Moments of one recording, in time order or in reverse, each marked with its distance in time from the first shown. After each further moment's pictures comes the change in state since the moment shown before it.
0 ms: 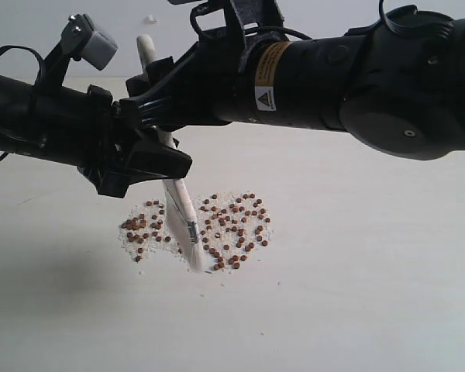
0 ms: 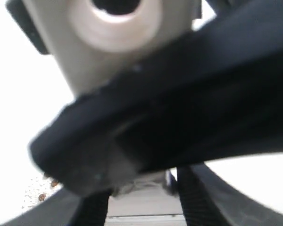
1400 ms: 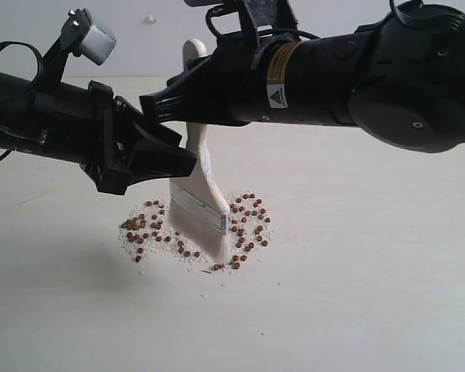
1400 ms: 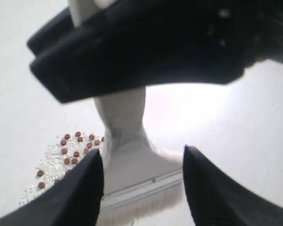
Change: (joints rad) left arm 0.000 0.000 -0.004 -0.033 0.027 0.028; right arm -0.034 -0.012 -0.002 0.006 0.098 0.041
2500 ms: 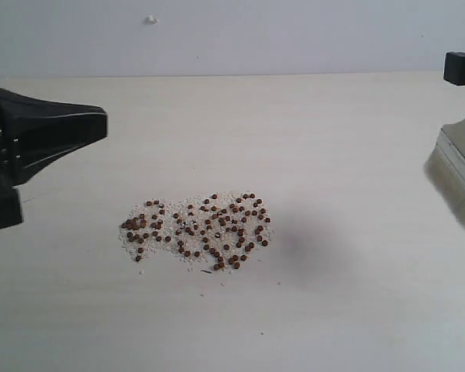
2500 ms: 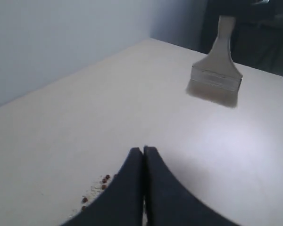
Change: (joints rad) left arm 0.068 -0.533 0.354 -0.346 -0.121 0.187; right arm -0.403 -0.598 0.375 -1.001 0.374 0.794
